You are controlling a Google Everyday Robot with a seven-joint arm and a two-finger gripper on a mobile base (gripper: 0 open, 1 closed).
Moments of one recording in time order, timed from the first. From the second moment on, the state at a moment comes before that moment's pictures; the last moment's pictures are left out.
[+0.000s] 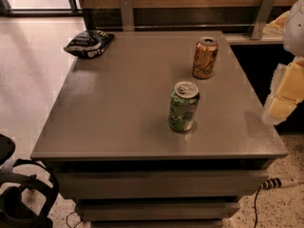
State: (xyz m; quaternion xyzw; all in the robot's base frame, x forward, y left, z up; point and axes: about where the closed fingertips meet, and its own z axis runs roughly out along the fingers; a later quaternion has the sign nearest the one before) arm 0.438 -0.212 0.992 -0.60 0.78 -0.05 0.18
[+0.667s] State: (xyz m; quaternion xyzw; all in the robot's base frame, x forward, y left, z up) arm 0.446 -0.208 0.984 -0.60 0.77 -0.02 0.21
